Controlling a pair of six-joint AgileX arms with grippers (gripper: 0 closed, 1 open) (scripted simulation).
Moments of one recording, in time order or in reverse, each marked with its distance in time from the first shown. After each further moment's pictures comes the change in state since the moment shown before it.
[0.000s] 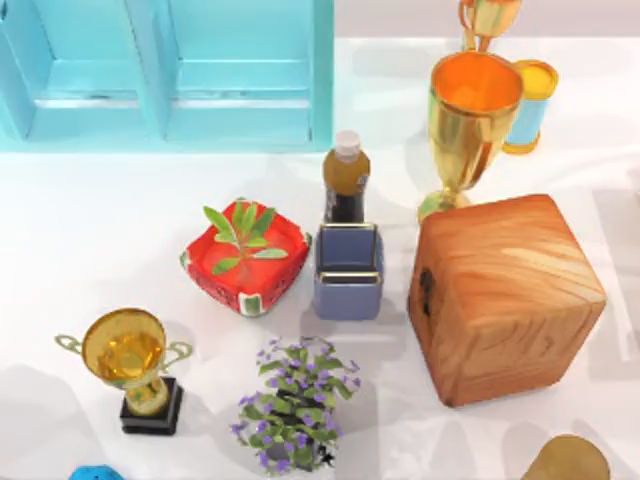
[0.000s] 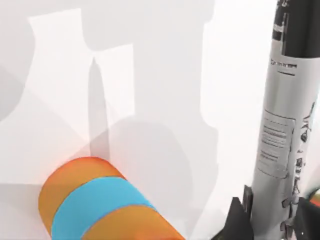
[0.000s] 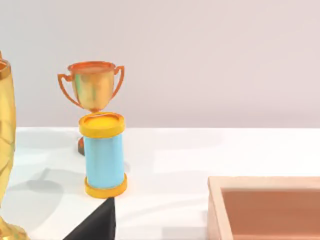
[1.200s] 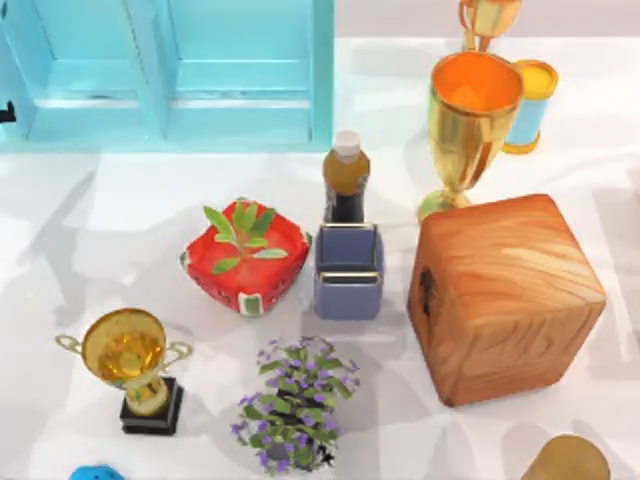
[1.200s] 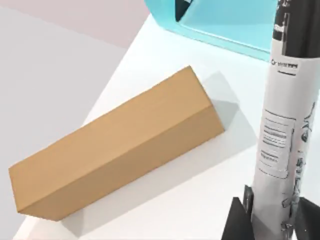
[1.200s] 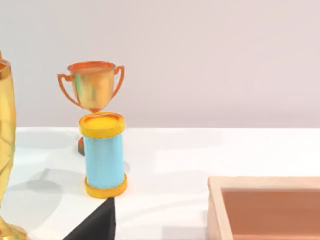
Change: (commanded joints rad) left arm -0.937 0.397 0.126 0.900 -1.112 0.007; right arm 0.000 0.000 0.000 0.000 0.000 0.000
